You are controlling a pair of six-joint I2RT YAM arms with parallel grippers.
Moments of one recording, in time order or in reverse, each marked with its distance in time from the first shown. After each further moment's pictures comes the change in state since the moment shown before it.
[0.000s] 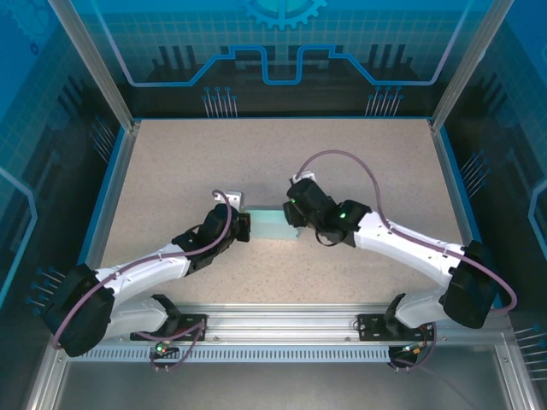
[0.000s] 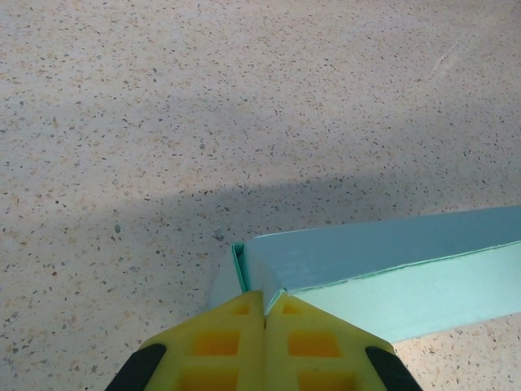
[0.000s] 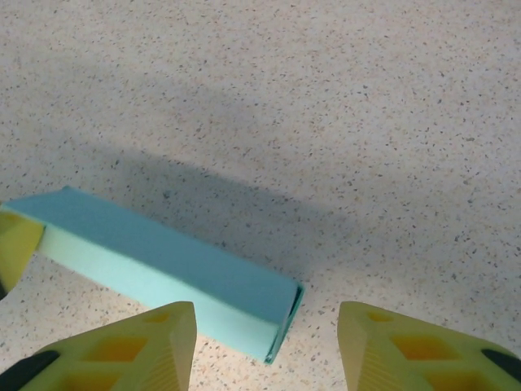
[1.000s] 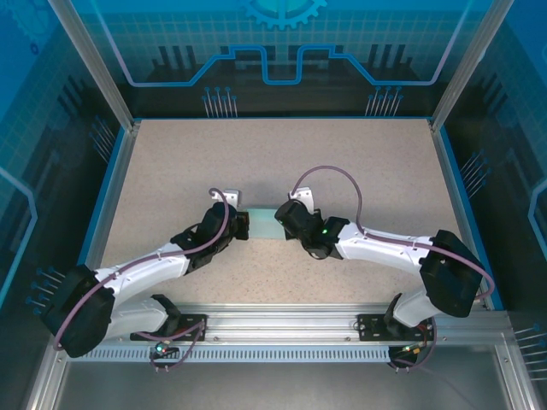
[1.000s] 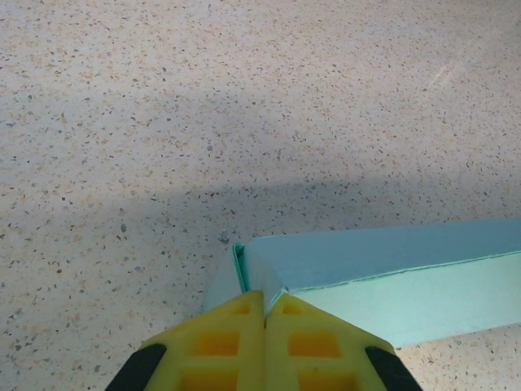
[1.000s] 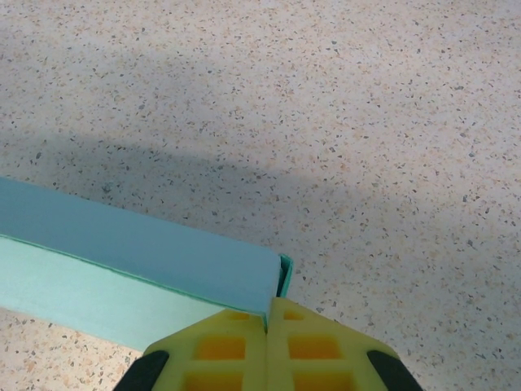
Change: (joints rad) left arm 0.025 0.000 0.002 -0.003 0.011 -0.027; right arm 0.113 0.108 -0.157 0.190 0.212 0.156
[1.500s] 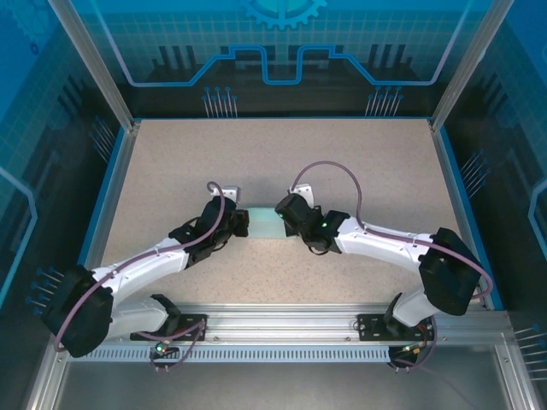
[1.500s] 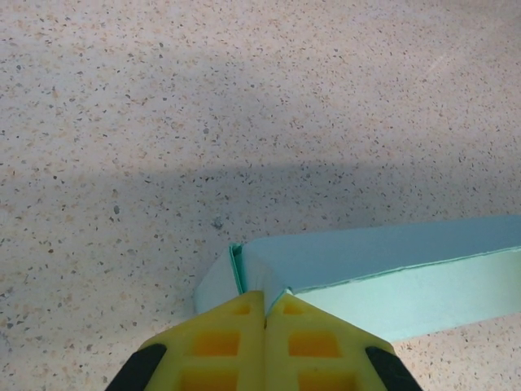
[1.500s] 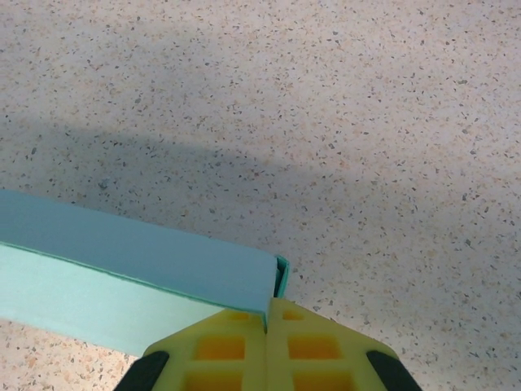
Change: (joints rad) left arm 0.030 0.005 0.059 -0.104 0.063 -0.048; right arm -0.029 0.013 0.041 -0.051 -0.043 -0.011
